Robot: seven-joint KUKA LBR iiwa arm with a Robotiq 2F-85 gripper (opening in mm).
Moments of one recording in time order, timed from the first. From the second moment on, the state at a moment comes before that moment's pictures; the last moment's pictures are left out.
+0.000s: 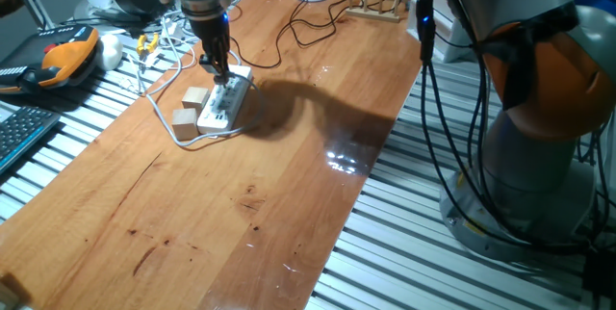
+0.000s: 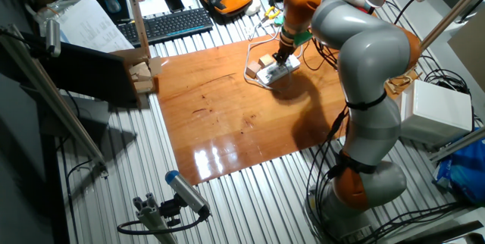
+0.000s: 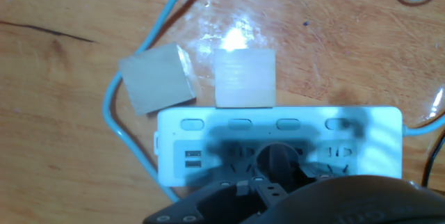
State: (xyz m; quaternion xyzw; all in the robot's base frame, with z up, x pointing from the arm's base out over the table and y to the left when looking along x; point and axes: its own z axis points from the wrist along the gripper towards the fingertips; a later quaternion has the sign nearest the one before) arm 0.626 -0.017 0.116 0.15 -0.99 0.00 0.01
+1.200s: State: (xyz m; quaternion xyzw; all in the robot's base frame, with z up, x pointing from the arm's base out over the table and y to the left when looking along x) arm 0.639 -0.035 0.119 0.13 -0.99 -0.01 0.04
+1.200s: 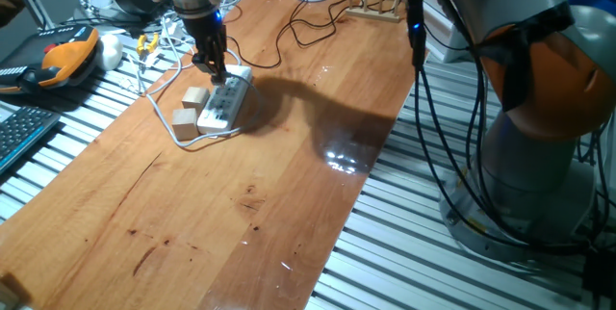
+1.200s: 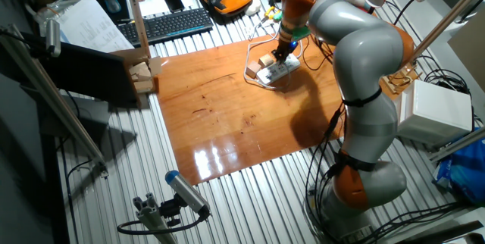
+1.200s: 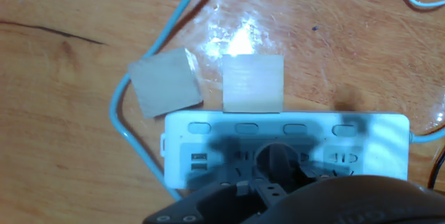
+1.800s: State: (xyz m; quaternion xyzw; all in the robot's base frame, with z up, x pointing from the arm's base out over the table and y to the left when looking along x) arm 0.634 -0.039 0.104 0.14 -0.99 0.00 0.03
